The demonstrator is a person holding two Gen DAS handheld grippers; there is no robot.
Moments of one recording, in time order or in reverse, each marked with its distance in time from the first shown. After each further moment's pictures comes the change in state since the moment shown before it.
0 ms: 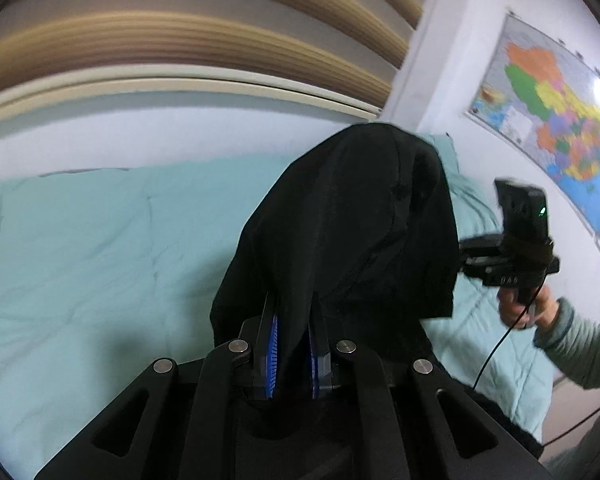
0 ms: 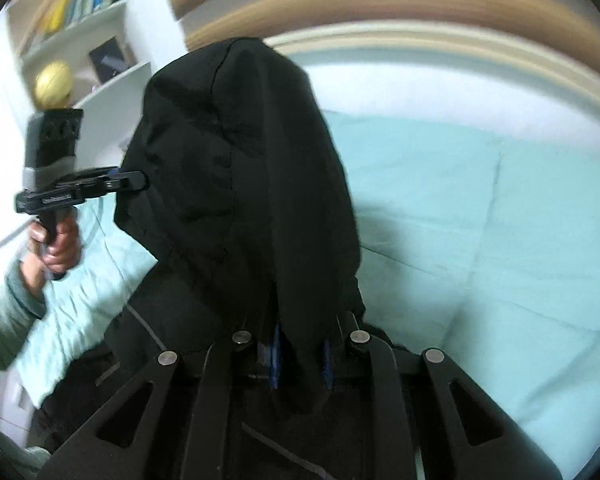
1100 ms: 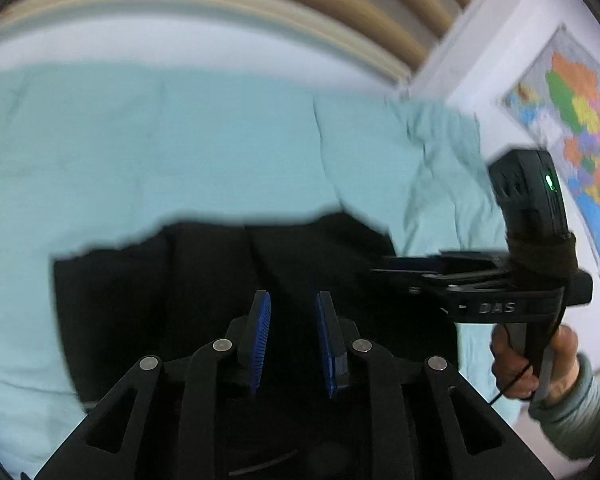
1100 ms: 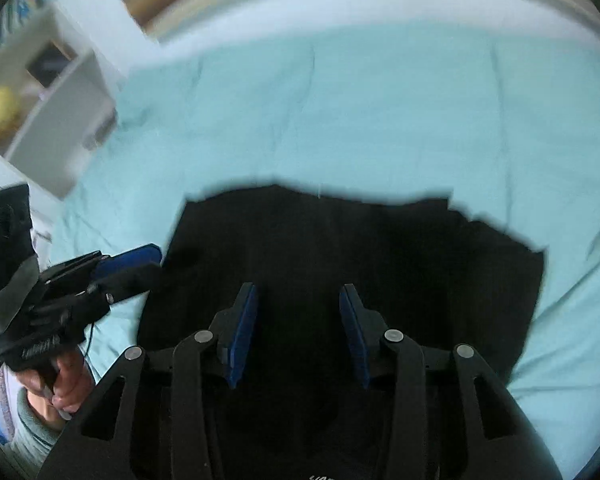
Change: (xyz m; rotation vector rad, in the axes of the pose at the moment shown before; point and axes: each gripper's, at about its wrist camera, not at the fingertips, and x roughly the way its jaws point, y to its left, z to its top) left arm 0.023 -0.041 -0.080 -0.236 0.197 0.021; right arm 0.068 0.097 -0.035 0.305 0.289 -0.036
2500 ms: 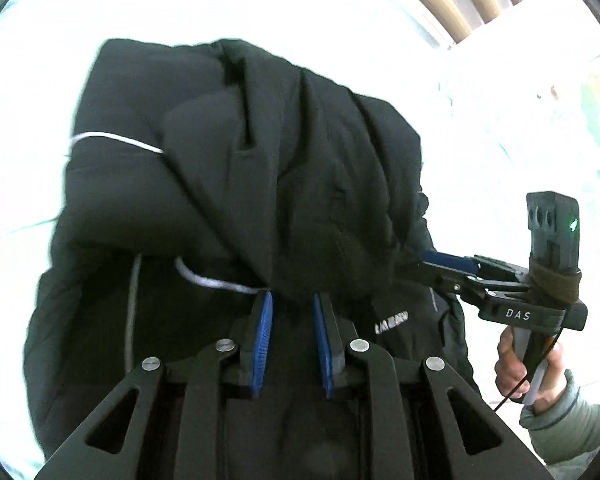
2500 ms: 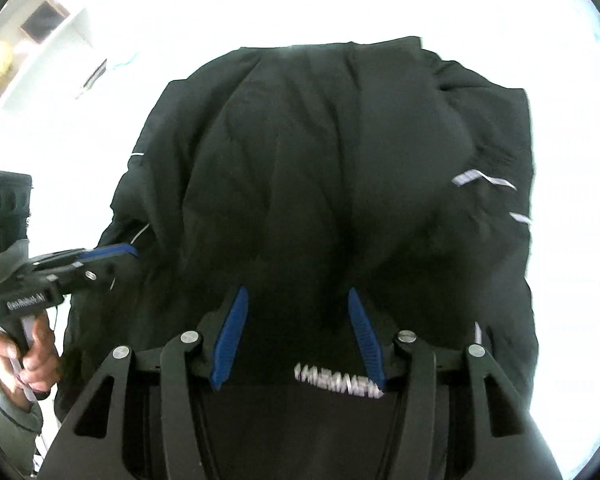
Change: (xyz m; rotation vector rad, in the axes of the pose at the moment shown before) left arm -0.010 -0.017 -0.150 -0.231 0.109 0.017; right arm -0.001 -0.008 -0.149 0.021 0.044 -0.051
